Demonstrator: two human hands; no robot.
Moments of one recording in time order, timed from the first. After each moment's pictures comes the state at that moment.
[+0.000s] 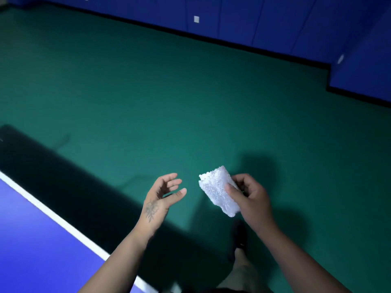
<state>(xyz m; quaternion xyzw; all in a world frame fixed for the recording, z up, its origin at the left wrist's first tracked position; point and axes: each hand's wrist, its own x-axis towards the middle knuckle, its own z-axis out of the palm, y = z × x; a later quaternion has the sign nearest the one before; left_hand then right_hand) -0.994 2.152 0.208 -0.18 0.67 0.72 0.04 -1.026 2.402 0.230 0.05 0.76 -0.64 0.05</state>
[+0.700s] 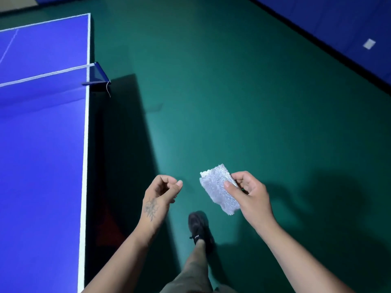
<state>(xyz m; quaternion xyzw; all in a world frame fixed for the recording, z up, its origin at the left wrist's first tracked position) -1.241 2.066 0.225 -0.43 0.57 0.66 -0.25 -1.430 2.218 0.231 -0.21 0.72 -0.58 0.31</state>
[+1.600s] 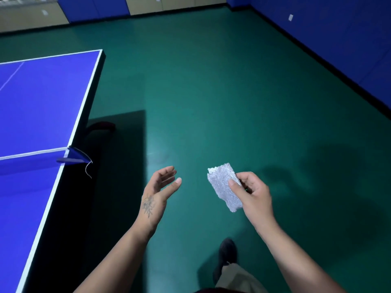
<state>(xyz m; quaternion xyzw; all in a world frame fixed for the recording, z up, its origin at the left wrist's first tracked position) -1.674 1.539 0.244 -0.44 0.57 0.62 -0.32 -1.890 1.674 0.234 -0.26 0.70 -0.59 0.31</state>
